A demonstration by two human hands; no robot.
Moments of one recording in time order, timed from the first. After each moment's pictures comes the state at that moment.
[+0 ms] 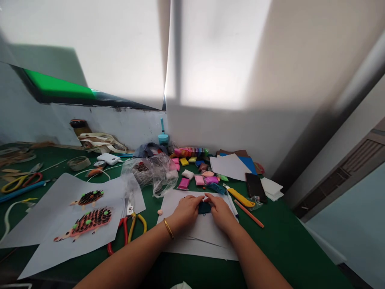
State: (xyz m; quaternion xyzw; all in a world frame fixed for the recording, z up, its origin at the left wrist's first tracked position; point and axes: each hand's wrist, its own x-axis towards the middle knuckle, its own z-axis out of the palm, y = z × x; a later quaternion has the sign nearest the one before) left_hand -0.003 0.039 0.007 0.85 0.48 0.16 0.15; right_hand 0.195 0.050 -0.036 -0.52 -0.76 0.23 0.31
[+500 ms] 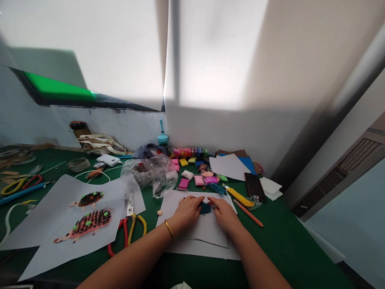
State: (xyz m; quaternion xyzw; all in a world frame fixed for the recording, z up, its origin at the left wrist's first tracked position) left_hand 0.002 0.034 0.009 0.84 0.49 0.17 0.15; right_hand 0.207 0.038 -0.028 -0.54 -0.75 0.23 0.29
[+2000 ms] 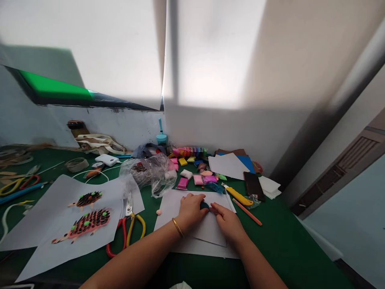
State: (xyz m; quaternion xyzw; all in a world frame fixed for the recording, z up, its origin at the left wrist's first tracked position) left_hand 0.026 0.037 0.008 0.80 0.55 0.19 0.13; right_hand 0.209 0.008 -0.022 -0.60 -0.68 0.32 0.29
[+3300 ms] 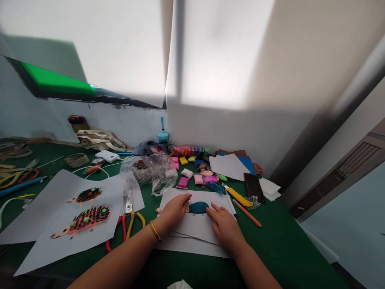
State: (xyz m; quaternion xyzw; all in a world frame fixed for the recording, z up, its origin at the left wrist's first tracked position) left_hand -0.037 0.037 -0.005 0.80 0.51 0.26 0.20; right_hand 0.199 -0.012 -0.008 -0.56 -0.81 0.12 0.16
